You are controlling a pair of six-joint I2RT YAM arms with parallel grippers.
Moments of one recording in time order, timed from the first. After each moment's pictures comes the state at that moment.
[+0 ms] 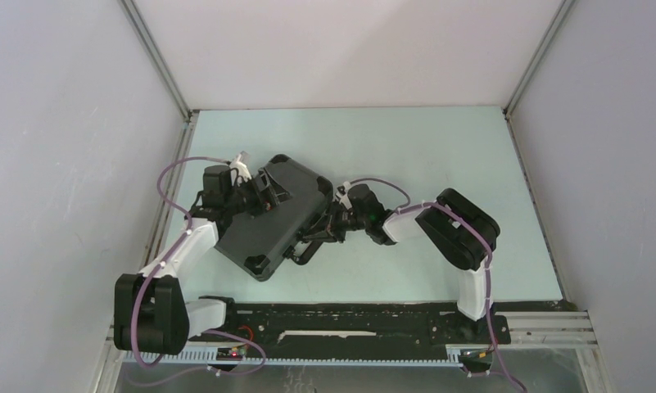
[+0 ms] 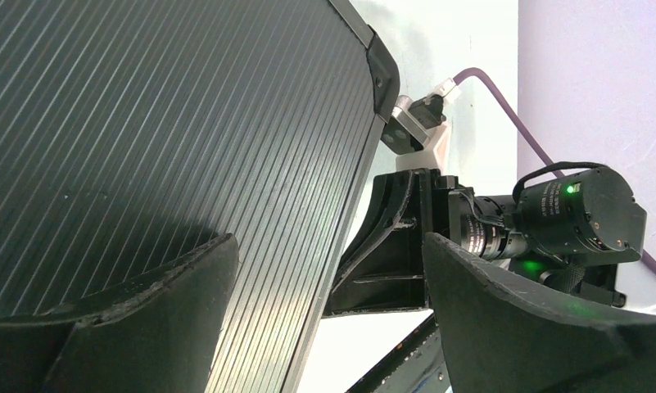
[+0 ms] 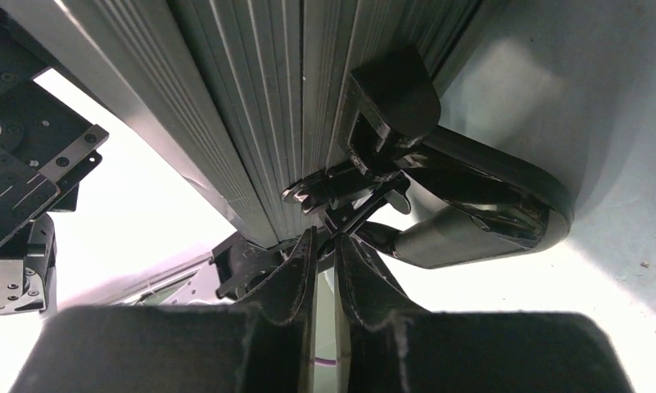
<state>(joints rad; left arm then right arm) -0.08 1.22 0.67 -0.11 0.58 -0.60 0.77 1.96 0.88 0.60 -0.61 1.38</state>
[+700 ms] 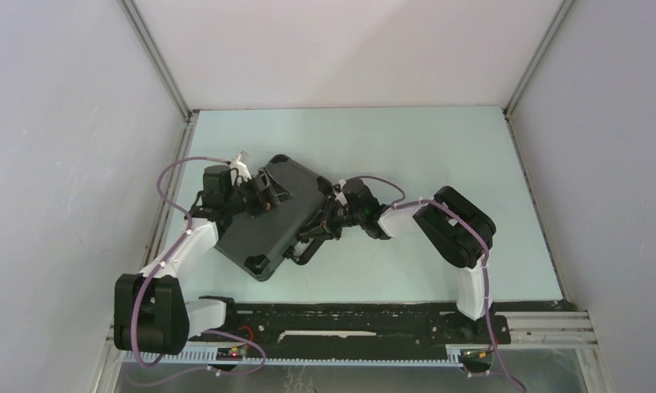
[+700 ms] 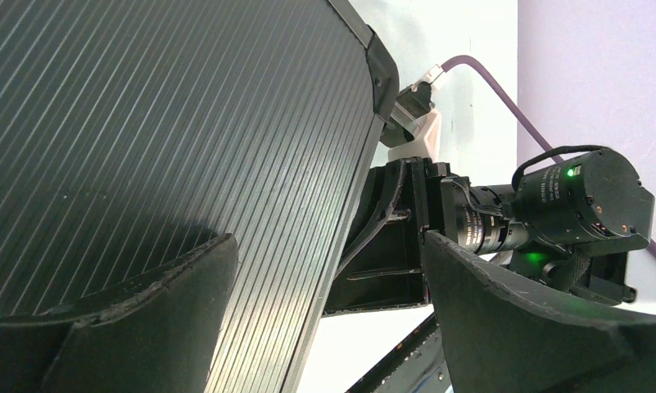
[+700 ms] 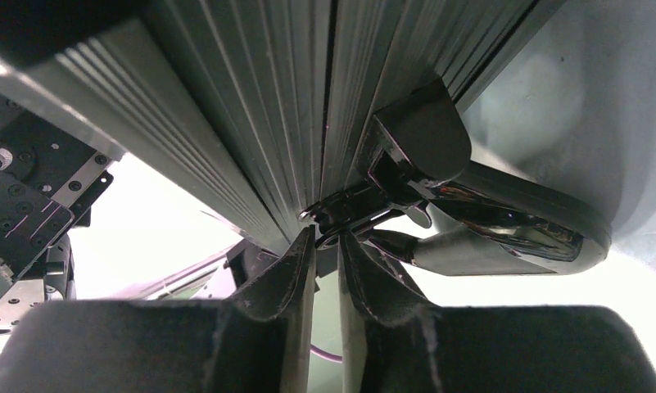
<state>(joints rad) -0.08 1.22 0.67 -0.11 0.58 -0.60 0.77 2.00 0.98 0.51 -0.63 1.41</state>
